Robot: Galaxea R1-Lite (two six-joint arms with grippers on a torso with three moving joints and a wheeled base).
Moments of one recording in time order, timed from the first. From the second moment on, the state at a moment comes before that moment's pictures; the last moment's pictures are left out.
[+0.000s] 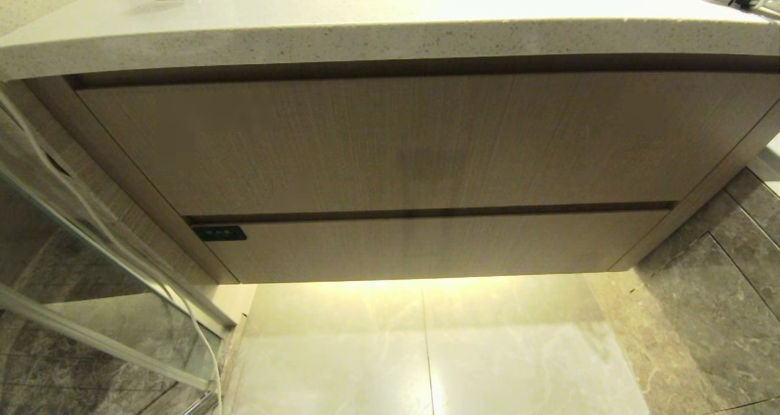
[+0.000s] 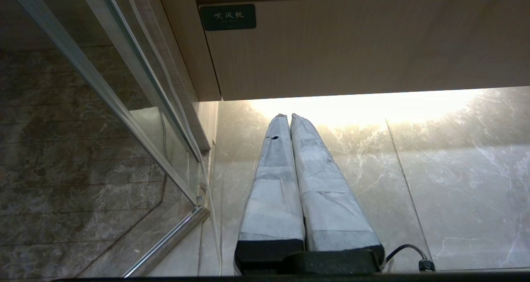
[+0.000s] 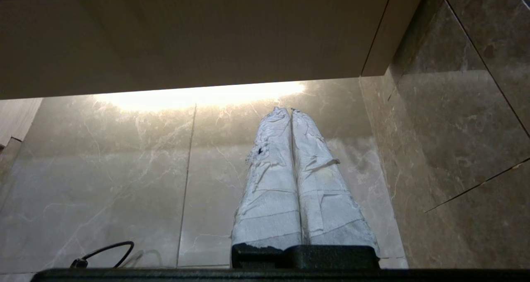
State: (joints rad) left arm 0.00 0.00 0.00 0.00 0.00 0.01; right arm 0.00 0.00 0.00 0.00 -0.01 0.02
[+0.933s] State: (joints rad) left arm 0.00 0.00 0.00 0.00 0.00 0.01; right arm 0.00 0.00 0.00 0.00 -0.01 0.05
